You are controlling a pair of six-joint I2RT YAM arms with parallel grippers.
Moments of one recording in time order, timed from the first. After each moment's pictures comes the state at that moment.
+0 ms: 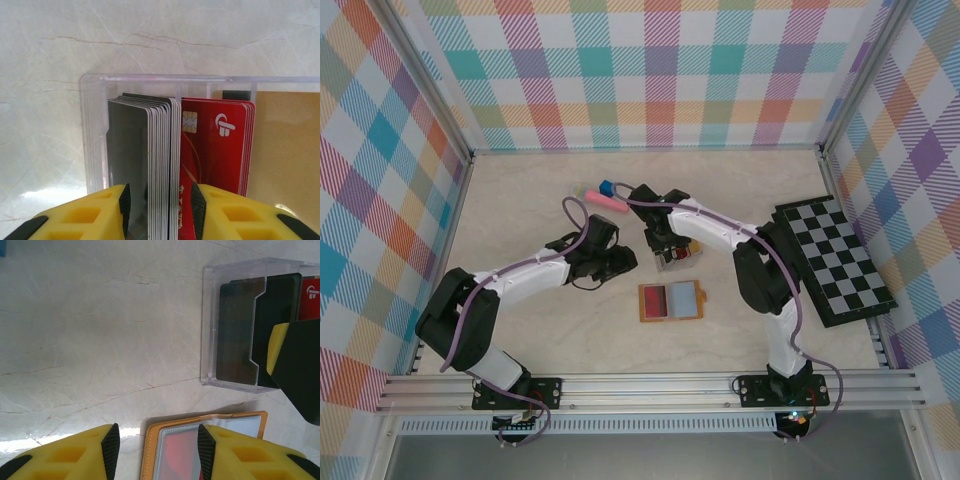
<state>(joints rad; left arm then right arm) -0.60 1.54 0.91 -0.32 0.16 -0.93 0.74 2.08 1.68 -1.01 0.31 0.44</state>
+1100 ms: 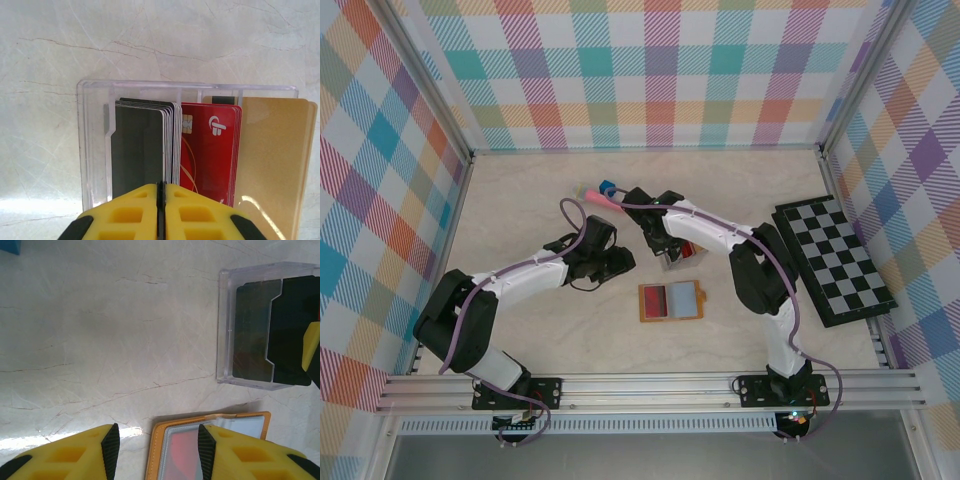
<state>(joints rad) -0.60 1.53 0.89 -0.32 0.16 -0.93 0.76 2.08 1.71 -1.05 0.44 0.40</state>
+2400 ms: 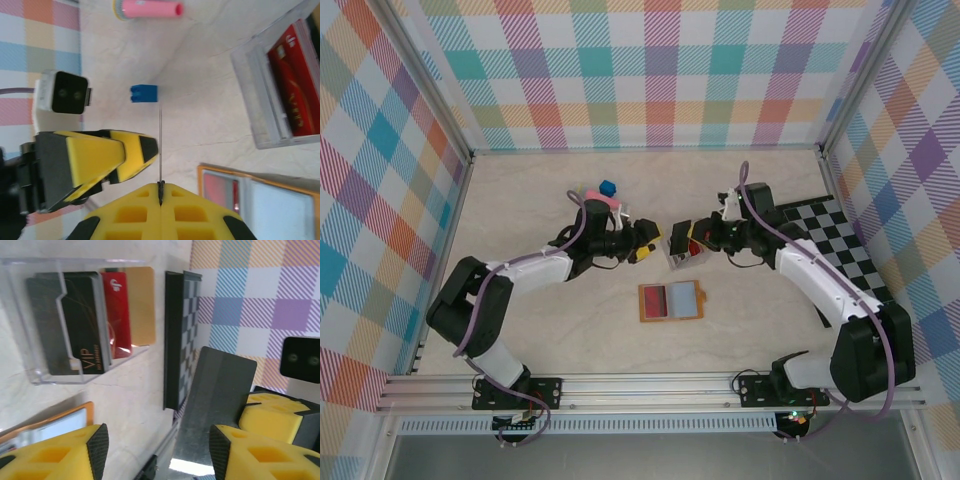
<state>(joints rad) -0.55 1.64 0.89 0.29 0.63 -1.23 0.34 1.31 0.96 -0.39 -0.60 0.78</state>
